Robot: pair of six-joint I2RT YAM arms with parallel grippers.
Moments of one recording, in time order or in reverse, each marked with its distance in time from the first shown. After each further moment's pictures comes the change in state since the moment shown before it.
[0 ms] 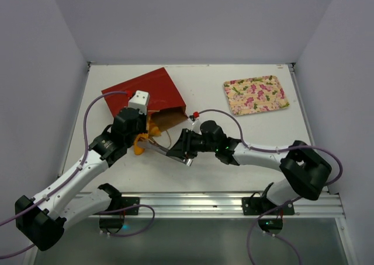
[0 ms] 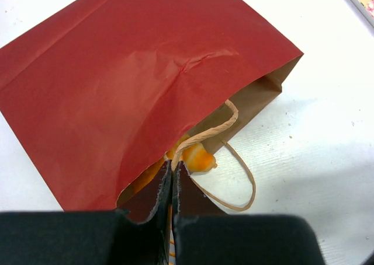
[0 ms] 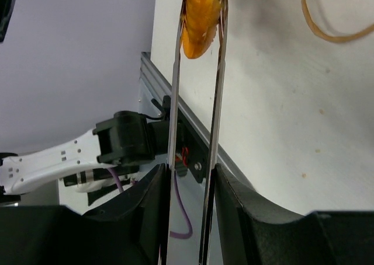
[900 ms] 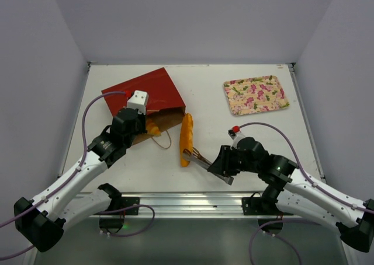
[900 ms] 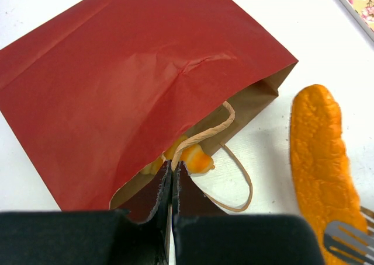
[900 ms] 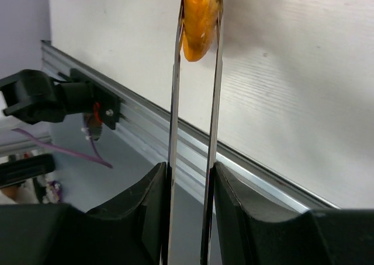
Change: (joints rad) left arm 0.002 -0.015 0.000 0.000 0.000 -0.012; right arm 0.001 -0.784 -0.131 -0.903 0.273 -0.210
